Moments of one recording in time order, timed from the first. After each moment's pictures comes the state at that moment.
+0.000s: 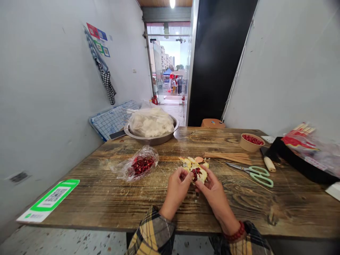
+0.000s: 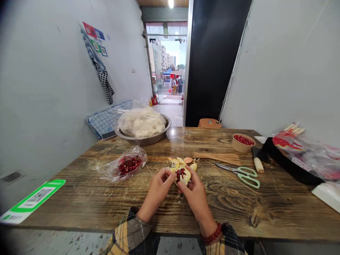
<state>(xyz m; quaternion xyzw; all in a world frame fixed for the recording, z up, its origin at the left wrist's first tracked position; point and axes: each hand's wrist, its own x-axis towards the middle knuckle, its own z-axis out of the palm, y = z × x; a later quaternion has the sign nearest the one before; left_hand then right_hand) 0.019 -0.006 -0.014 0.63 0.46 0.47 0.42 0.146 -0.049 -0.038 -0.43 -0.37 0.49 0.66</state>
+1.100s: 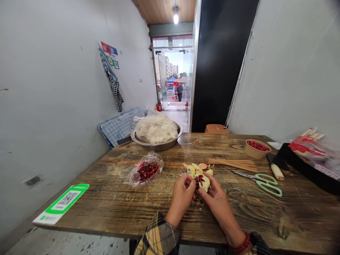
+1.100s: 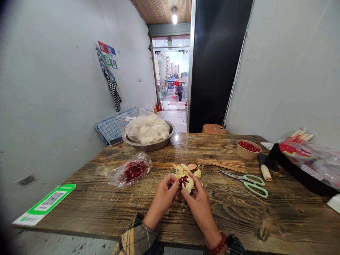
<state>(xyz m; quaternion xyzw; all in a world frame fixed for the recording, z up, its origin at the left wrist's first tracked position) 0.023 -0.012 -0.012 0.58 0.45 0.45 0.51 0.146 -0.046 -0.049 -0.44 -0.42 0.46 0.65</state>
